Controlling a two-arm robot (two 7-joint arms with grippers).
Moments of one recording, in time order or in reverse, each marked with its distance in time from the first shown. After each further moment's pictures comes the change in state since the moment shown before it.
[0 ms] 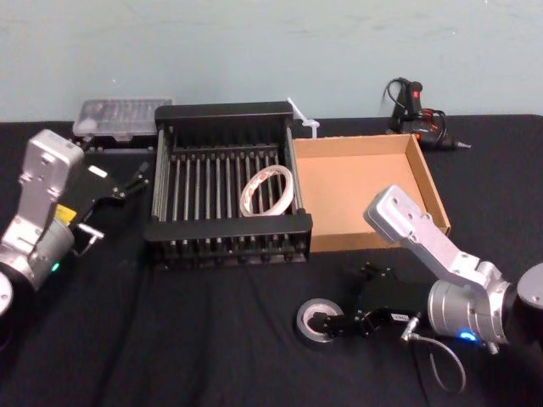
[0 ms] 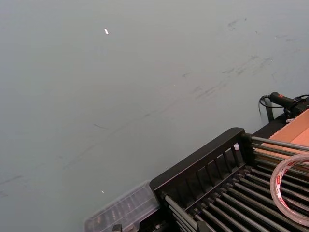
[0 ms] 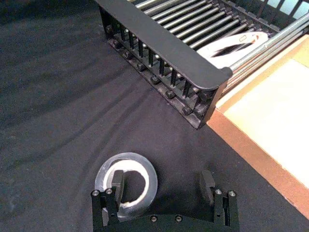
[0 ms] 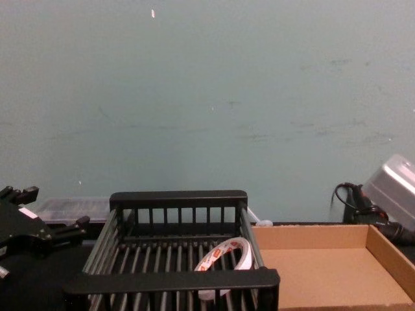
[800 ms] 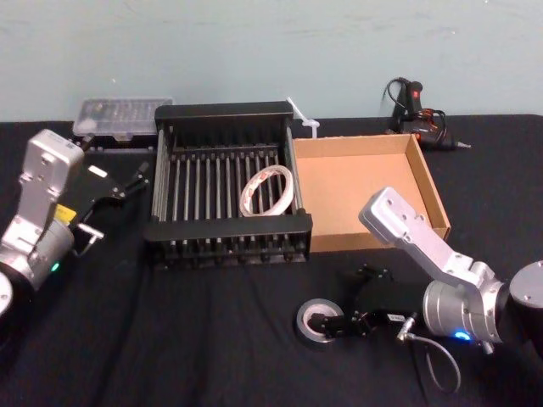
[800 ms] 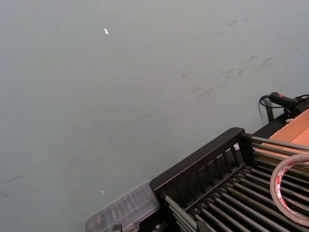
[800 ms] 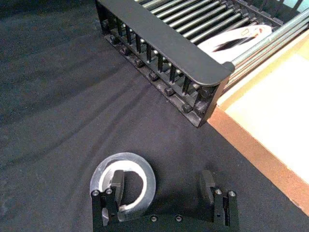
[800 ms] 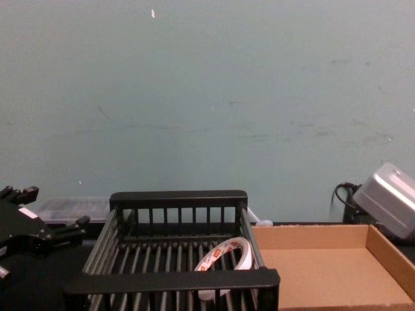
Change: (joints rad) left arm 0.000 0.000 0.000 0.000 0.000 0.000 0.000; right arm 0.020 -0.013 -0.019 0.033 -0.003 0.001 -0.003
